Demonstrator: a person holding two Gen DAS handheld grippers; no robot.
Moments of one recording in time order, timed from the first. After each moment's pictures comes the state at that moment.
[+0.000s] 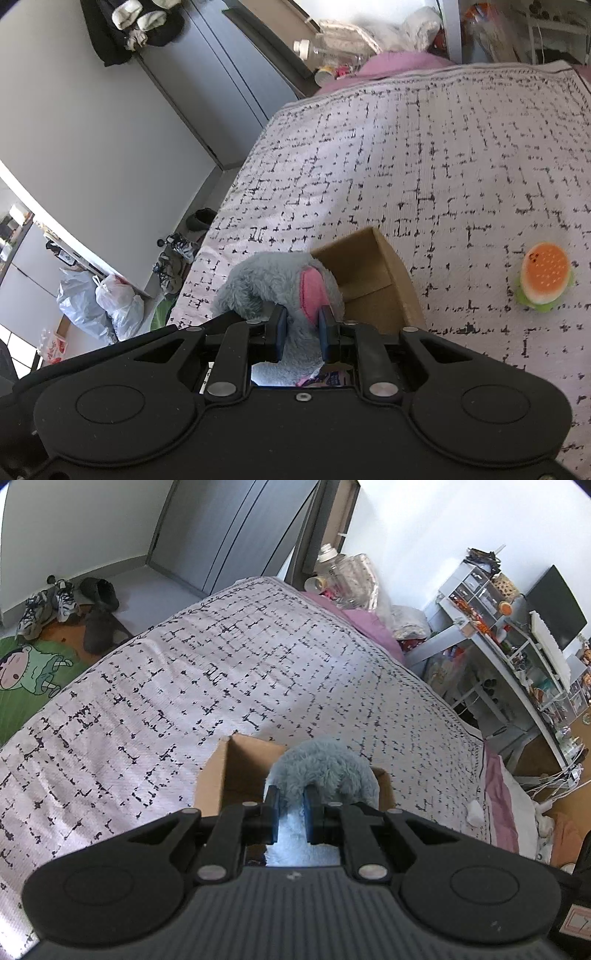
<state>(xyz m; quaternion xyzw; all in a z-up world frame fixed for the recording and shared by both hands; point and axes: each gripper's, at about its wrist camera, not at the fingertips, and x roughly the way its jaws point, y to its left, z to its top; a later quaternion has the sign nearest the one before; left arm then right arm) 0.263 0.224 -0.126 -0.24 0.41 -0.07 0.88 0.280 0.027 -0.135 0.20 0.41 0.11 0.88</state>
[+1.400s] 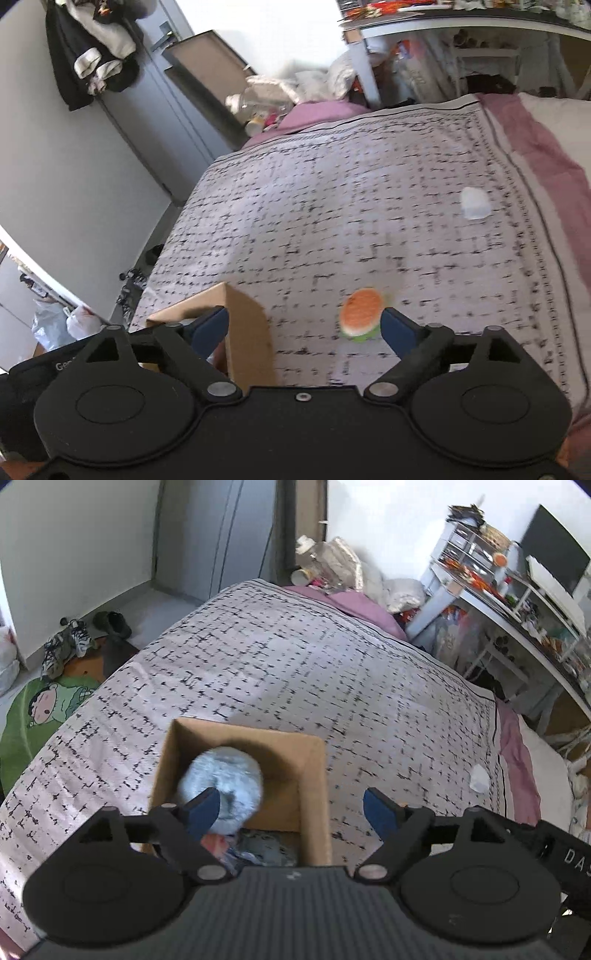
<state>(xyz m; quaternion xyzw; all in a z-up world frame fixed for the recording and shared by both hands) 0.237 0.120 -0.067 -0.13 0.43 -0.02 0.89 0.226 -0.125 -0.086 0.20 0.39 0.04 0.90</state>
